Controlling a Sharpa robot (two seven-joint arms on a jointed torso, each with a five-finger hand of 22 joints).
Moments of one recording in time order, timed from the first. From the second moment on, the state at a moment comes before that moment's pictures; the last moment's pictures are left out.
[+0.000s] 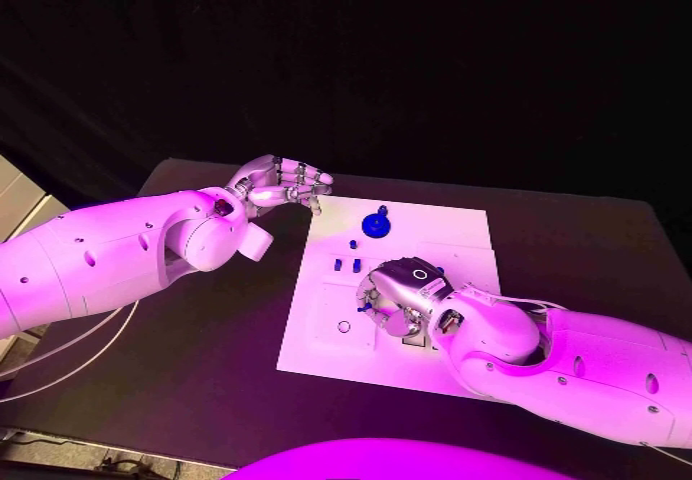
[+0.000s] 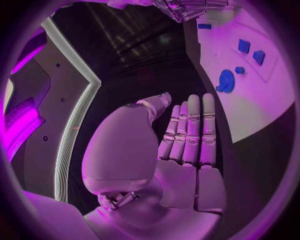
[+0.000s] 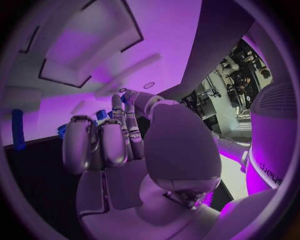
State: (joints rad) left arm 1.22 -0.88 -0.03 1.41 -0.28 -0.11 0.30; left_hand 1.41 -0.19 0.54 0.10 0.09 0.87 0.20 0.21 0.35 0.92 0.15 0.42 0.16 0.91 0.08 0.91 0.40 0.17 0.83 0.18 0.69 0.70; right arm 1.10 -0.67 -0.17 1.72 -1.80 -0.39 -0.32; right_hand 1.37 -0.20 0.63 0.03 0.15 1.11 0.12 0.20 0.47 1.27 0.08 0.06 0.12 1.46 -0.02 1.31 1.11 0.08 1.45 0.08 1.29 1.31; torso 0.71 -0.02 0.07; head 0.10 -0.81
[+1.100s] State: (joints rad) left arm 1.22 -0.88 -0.03 1.41 -0.28 -0.11 0.29; left_hand 1.41 -0.19 0.54 0.11 0.09 0.87 0.20 0.21 0.35 0.92 0.15 0.42 0.16 0.91 0.08 0.91 0.40 0.17 0.83 0.18 0.69 0.70; right arm 1.17 -0.67 -0.17 1.80 -1.84 -0.22 -0.39; right_hand 1.36 -0.20 0.63 0.03 0.16 1.11 0.12 0.20 0.48 1.27 0.08 0.06 0.12 1.47 -0.02 1.31 1.11 0.08 1.45 0.08 1.29 1.31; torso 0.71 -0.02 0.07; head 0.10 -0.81
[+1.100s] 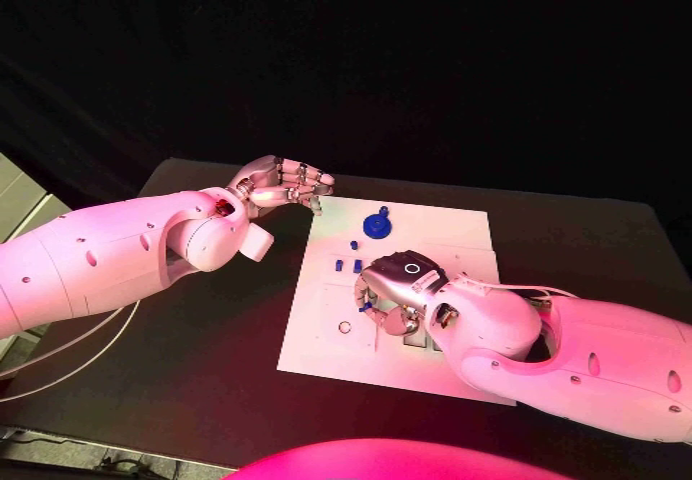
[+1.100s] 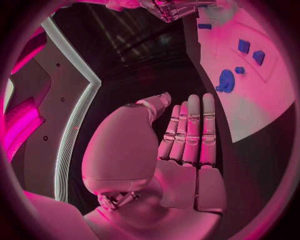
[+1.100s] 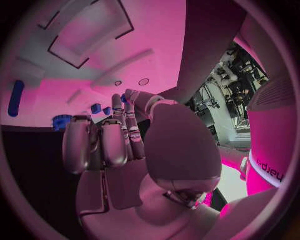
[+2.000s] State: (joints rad) left arm 1.22 -0.88 -0.03 1.41 -0.28 -0.11 0.29; left_hand 1.41 -0.19 0.54 0.10 0.09 0.87 0.20 0.21 0.35 0.92 0.15 0.42 0.16 0.91 0.08 0.91 0.40 0.17 0.83 0.18 0.68 0.70; right arm 1.19 -0.63 -0.17 1.81 -1.88 -0.12 -0.50; right_hand 1.35 -0.20 0.63 0.03 0.16 1.11 0.12 0.20 0.48 1.27 0.08 0.06 0.12 1.47 -0.02 1.32 1.11 0.08 1.45 0.08 1.30 1.31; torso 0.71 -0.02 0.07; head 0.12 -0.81
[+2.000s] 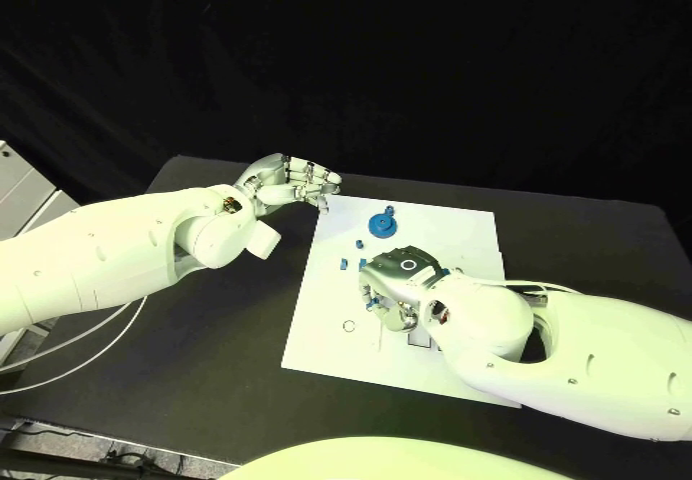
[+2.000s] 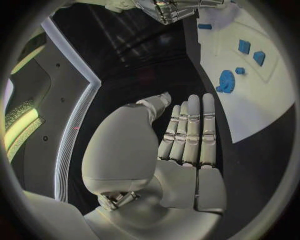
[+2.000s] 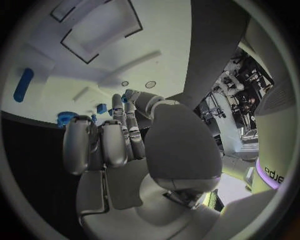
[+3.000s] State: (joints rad) left arm 1.22 -0.88 -0.03 1.41 -0.28 -0.12 0.29; left_hand 1.41 -0.19 0.54 0.10 0.09 0.87 0.20 0.21 0.35 0.92 0.15 0.42 0.16 0.91 0.08 0.91 0.40 0.17 0.83 0.18 0.68 0.70; right arm 1.18 -0.61 -0.18 1.77 -1.88 -0.09 -0.51; right_hand 1.35 -0.20 0.63 0.03 0.16 1.11 0.11 0.20 0.48 1.27 0.08 0.06 0.12 1.47 -0.02 1.32 1.11 0.08 1.45 0.08 1.30 1.31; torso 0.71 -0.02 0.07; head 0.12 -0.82
